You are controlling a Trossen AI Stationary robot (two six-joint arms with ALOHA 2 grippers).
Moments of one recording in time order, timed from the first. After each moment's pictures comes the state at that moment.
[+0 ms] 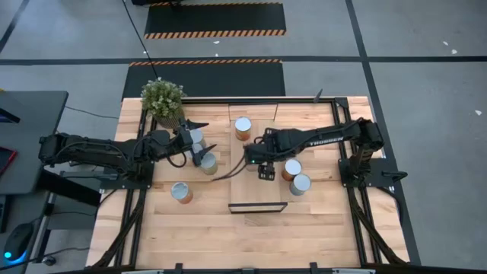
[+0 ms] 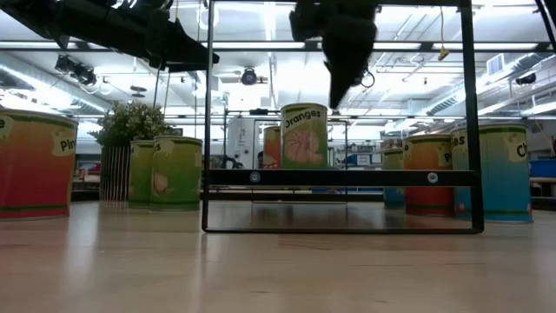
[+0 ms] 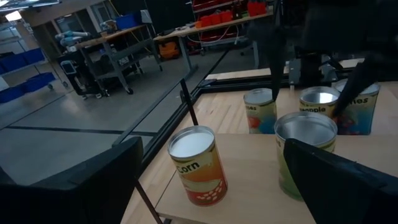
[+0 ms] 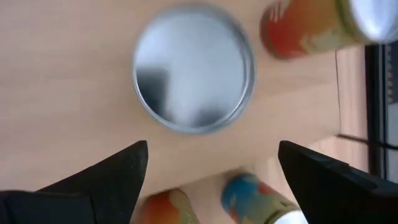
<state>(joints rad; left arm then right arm) 0.07 0.90 0.43 0.35 -0.37 0.19 0.07 1.84 1.64 -1.18 0.34 0.21</state>
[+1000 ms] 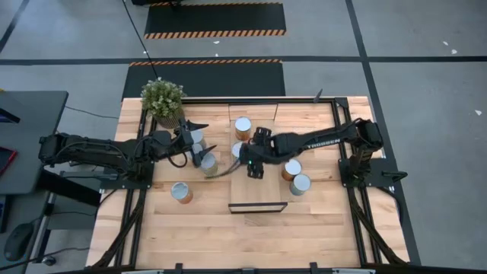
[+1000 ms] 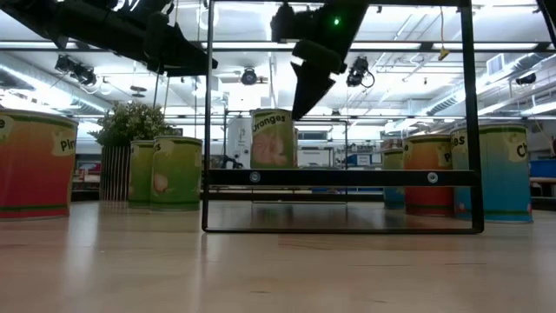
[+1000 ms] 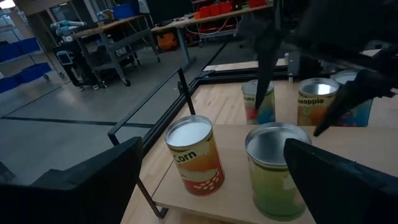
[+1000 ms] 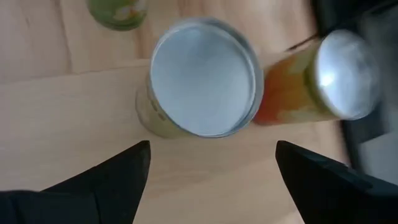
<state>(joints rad) 0.07 0.90 0.43 0.31 -0.37 0.17 0.09 1.85 1.55 -0.85 0.50 0.11</state>
